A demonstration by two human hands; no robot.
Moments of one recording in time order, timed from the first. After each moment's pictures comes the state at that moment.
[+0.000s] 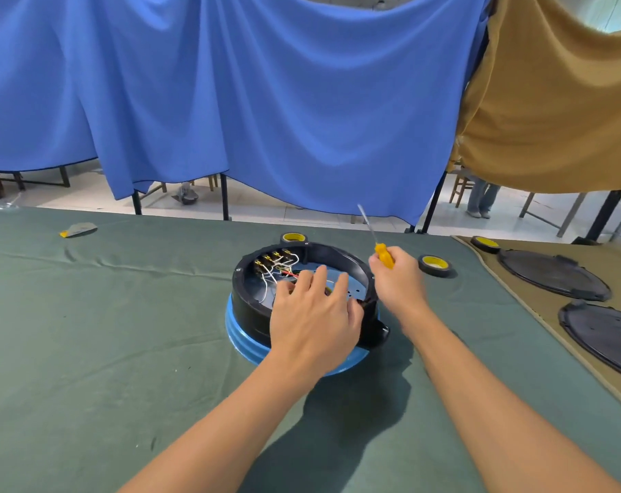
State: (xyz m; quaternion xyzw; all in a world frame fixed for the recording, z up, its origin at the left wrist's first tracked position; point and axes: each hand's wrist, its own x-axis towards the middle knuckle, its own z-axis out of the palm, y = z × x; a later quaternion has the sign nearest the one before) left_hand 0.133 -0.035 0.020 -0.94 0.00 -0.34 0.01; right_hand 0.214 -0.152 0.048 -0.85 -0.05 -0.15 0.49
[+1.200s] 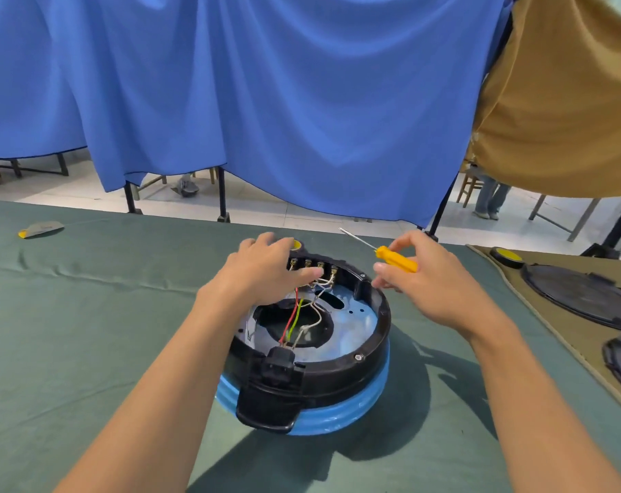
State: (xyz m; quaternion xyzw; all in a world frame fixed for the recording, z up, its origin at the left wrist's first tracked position) left_hand 0.227 0.048 0.071 -0.98 -0.06 -0.04 -0.17; right_hand 0.248 -0.185 0.087 -0.91 -0.20 -0.05 0.36
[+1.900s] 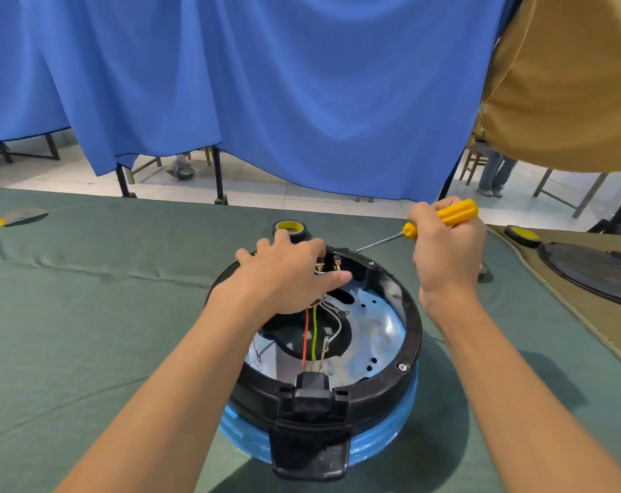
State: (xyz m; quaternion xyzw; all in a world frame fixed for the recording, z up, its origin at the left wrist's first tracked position) left_hand 0.225 0.022 0.068 -0.99 -0.03 0.00 -0.10; right_hand 0.277 -0.146 0.069 -0.68 -0.05 -0.27 0.68
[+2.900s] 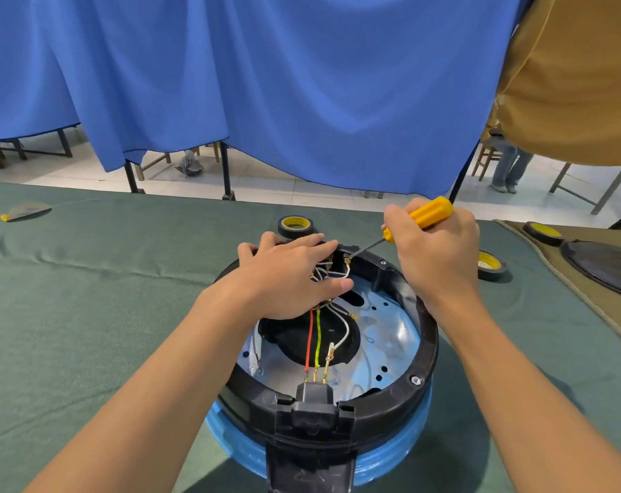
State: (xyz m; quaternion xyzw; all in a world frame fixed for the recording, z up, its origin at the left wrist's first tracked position) left_hand 0.231 0.033 0.055 -1.00 0.02 0.00 -0.10; right_hand 0.278 -0.135 0.061 -0.77 -0.20 -0.34 0.50
